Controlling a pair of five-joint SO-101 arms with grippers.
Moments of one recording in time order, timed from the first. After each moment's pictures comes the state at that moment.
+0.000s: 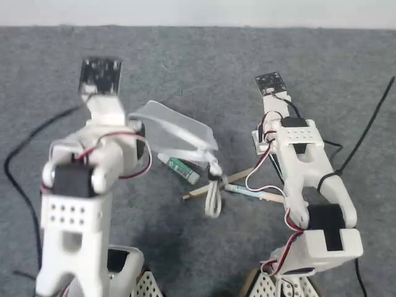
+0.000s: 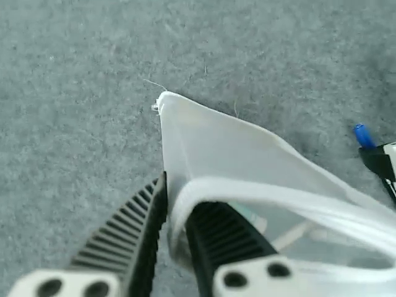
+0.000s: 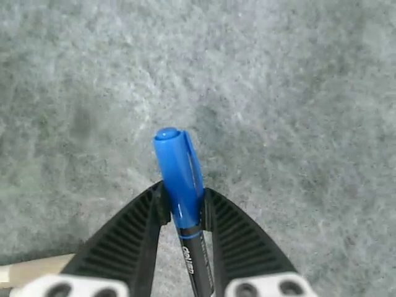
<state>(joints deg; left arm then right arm) 0.6 -41.3 24.2 79.0 9.1 -5.5 3.1 27.9 45.9 9.5</state>
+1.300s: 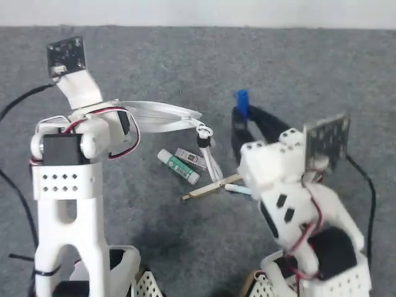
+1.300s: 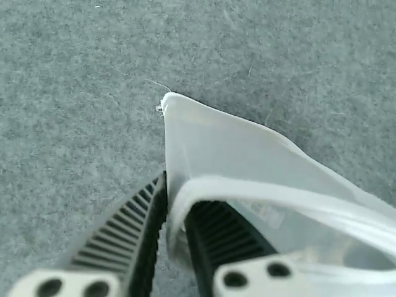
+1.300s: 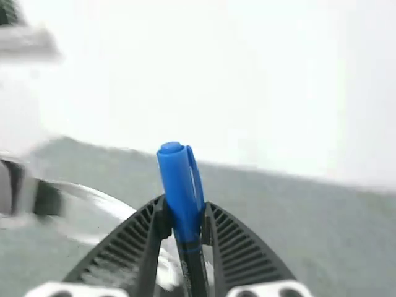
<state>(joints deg) -7.0 -32.2 16.8 81.8 19.2 -28.5 -73.2 40.6 48.0 -8.1</state>
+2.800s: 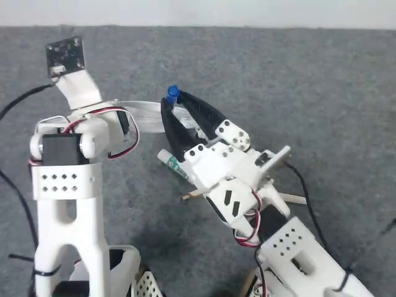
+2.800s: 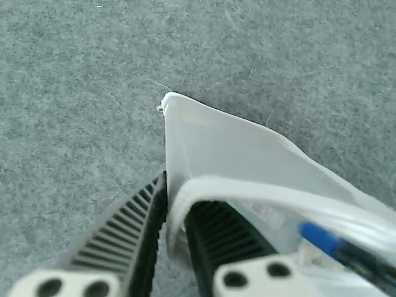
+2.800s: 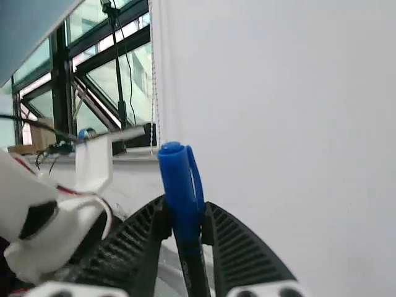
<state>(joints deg) -7.3 -32.2 16.8 81.8 19.2 -42.8 -55.4 68.0 -22.9 -8.1</state>
